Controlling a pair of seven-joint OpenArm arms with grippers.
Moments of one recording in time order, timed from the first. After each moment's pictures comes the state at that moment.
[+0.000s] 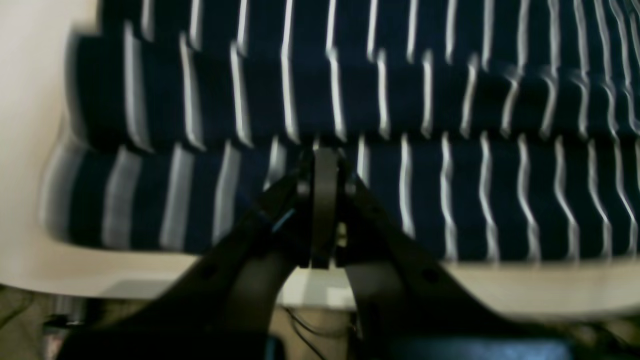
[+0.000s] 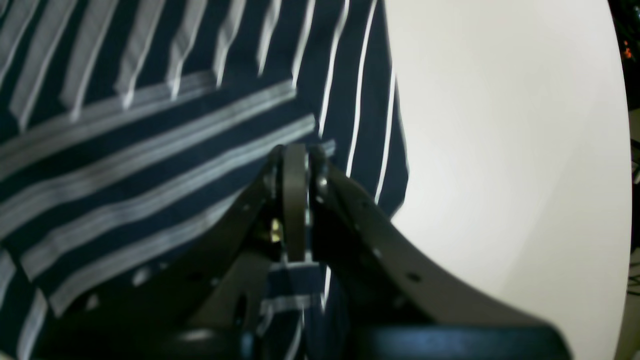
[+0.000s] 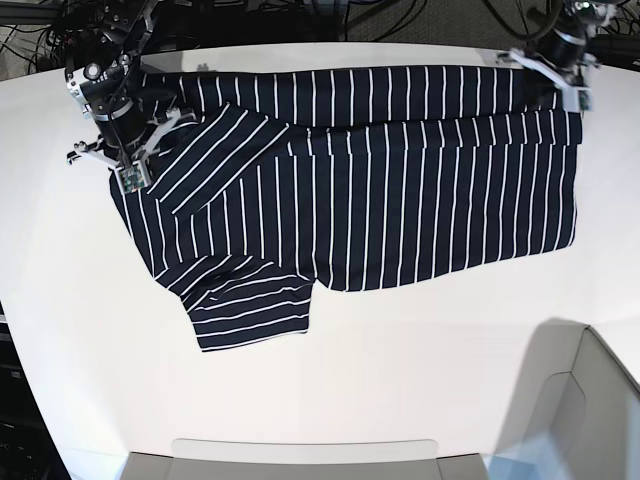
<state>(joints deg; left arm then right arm) 48.4 -18.5 -28.6 108.6 -36.3 -13.5 29.9 -15.4 -6.3 30.3 117.6 -8.0 43.7 -40.5</state>
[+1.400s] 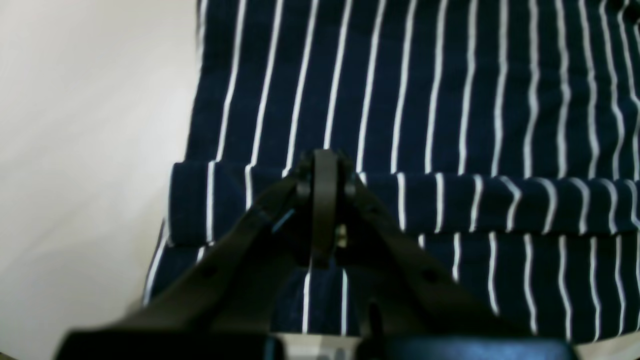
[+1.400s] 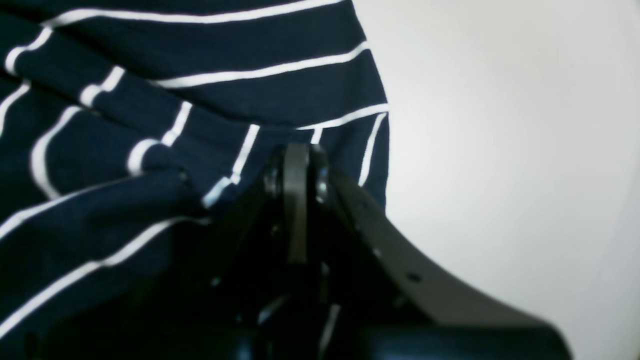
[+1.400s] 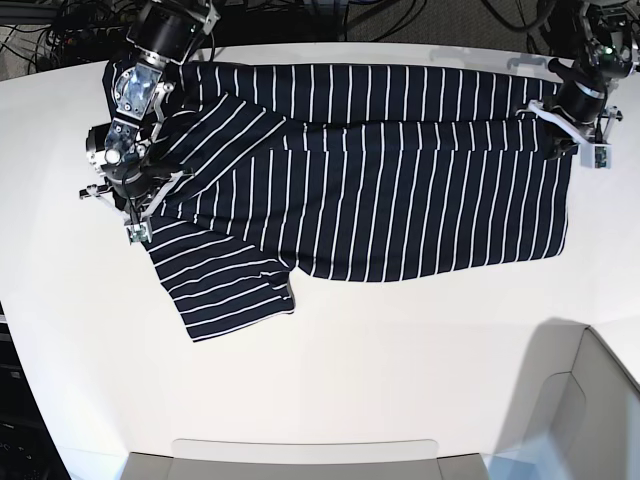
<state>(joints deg) 34.6 -22.4 -30.5 111.3 -36.4 -14.6 45.6 2.4 -4.0 28.3 89.8 -25.0 33.8 -41.5</state>
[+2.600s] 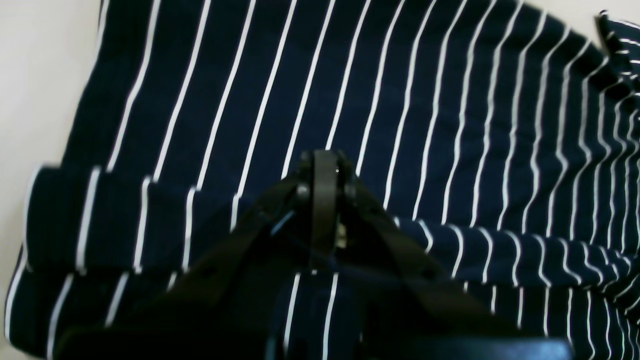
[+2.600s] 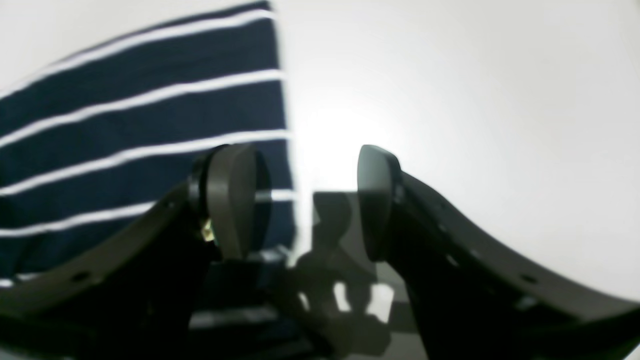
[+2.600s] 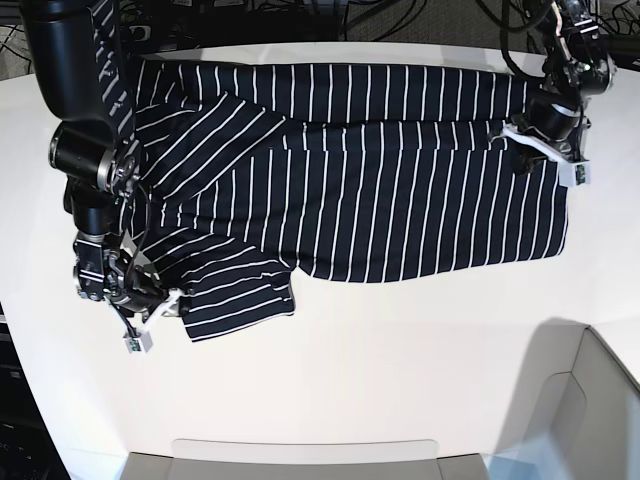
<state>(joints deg) 24.3 -11.4 -30.9 111.5 -36.2 -14.0 54.7 47.1 13.6 16.4 13.3 -11.9 30.4 -18.3</state>
